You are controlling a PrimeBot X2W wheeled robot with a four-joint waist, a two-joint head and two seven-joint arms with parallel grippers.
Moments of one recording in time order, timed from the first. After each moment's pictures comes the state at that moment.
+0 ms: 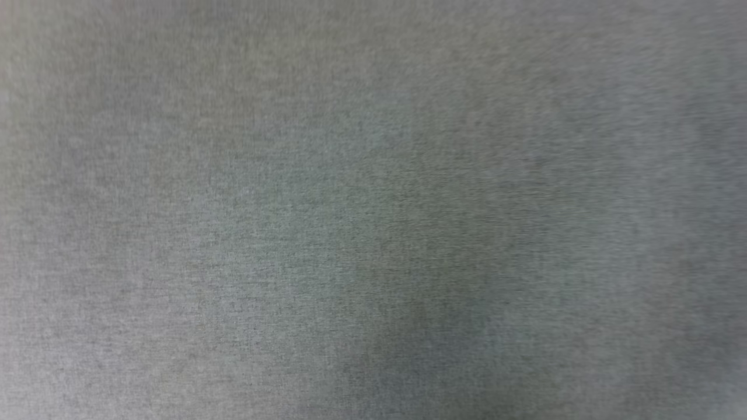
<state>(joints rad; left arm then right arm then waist) -1.84 0.68 -0.47 0.39 -0.48 -0.05 -0.16 -1.52 -0.34 0.02 0.32 0.23 0.13 0.30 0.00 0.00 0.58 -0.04</state>
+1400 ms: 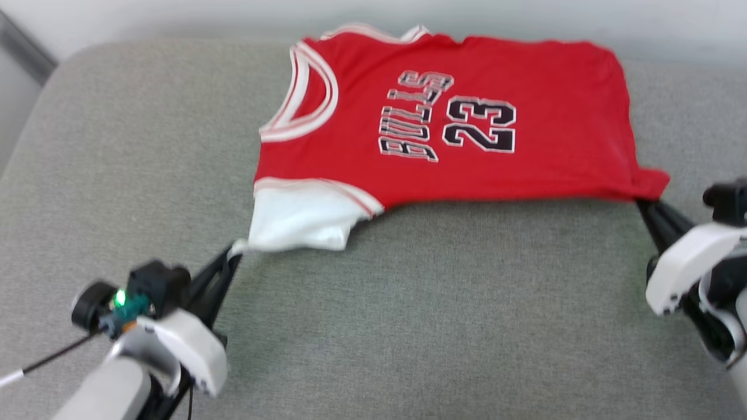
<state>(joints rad) -0.34 0.59 -0.52 0.19 -0.55 -0.06 -0.14 -0.49 -0.47 0.29 0.47 0.50 0.13 0.03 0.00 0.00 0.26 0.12</state>
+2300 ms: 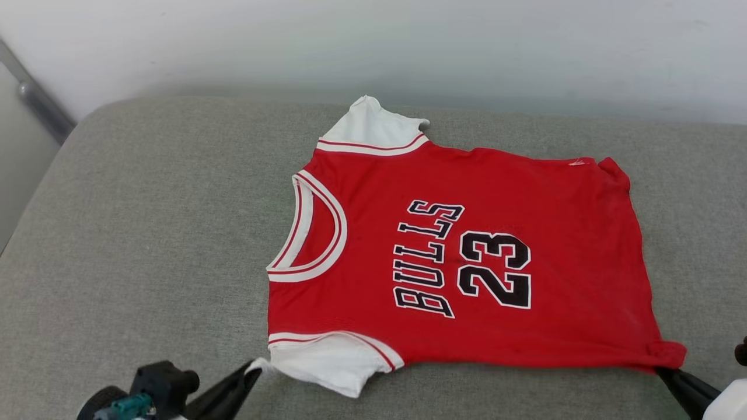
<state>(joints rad) 0.09 0.76 -0.56 -0.23 -0.70 0.01 0.06 0.18 -0.49 0.03 -0.04 0.67 0.13 0.41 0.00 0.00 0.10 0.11</state>
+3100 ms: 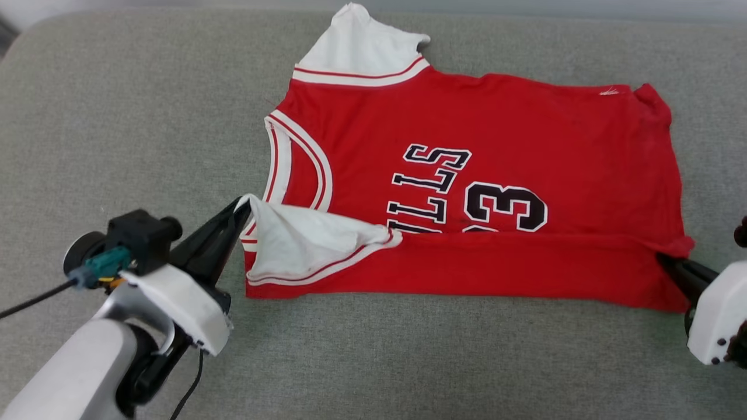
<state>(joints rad) -0.34 0.66 -0.49 -0.07 -0.67 -0.05 0.01 -0.14 -0.50 0.03 -0.04 0.59 0.13 0.58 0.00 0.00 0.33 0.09</state>
